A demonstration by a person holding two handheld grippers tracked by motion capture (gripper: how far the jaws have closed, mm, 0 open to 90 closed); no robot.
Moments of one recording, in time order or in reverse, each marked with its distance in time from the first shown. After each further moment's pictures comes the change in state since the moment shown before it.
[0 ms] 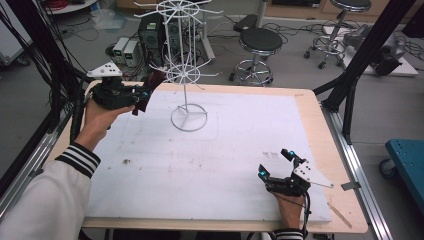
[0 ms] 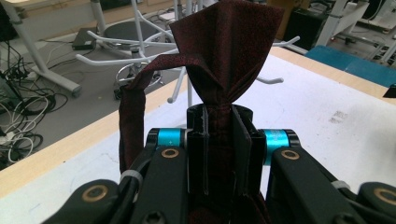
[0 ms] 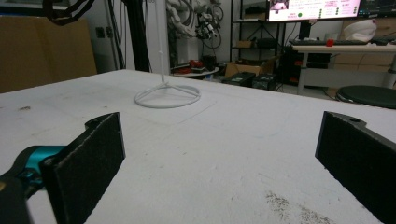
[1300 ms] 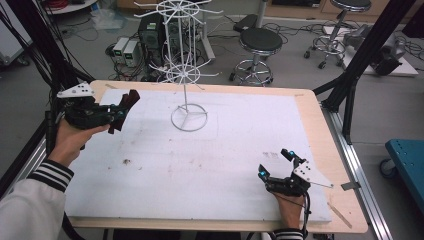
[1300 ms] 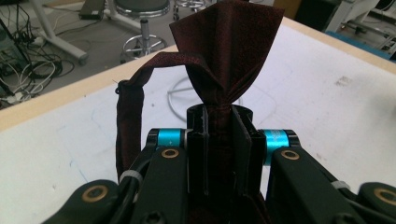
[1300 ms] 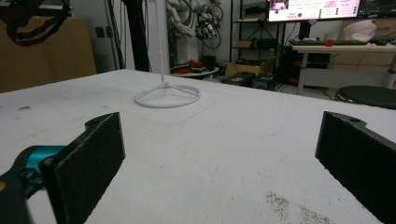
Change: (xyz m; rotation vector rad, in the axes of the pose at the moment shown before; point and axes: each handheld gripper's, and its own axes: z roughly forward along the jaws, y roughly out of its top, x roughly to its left) left arm 0.016 -0.051 -0.053 0.053 0.029 -0.072; right arm 0.000 0.000 0.000 0.002 -0.001 0.000
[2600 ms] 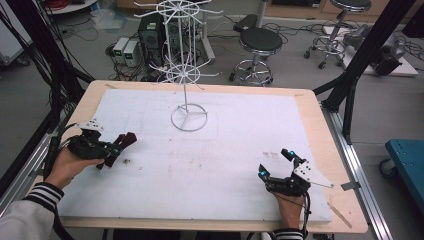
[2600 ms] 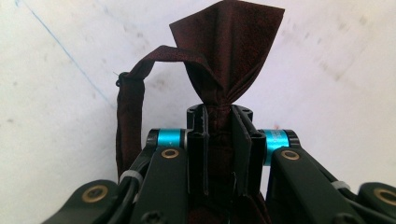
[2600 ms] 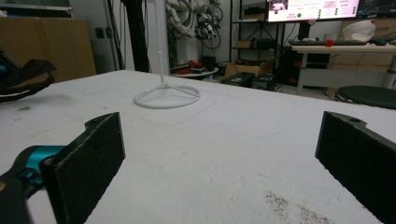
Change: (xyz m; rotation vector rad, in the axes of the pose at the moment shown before) left arm 0.011 -0.092 0.007 0.345 -0.020 -0.055; right arm -0.001 0.000 0.000 -0.009 -0.001 -0.004
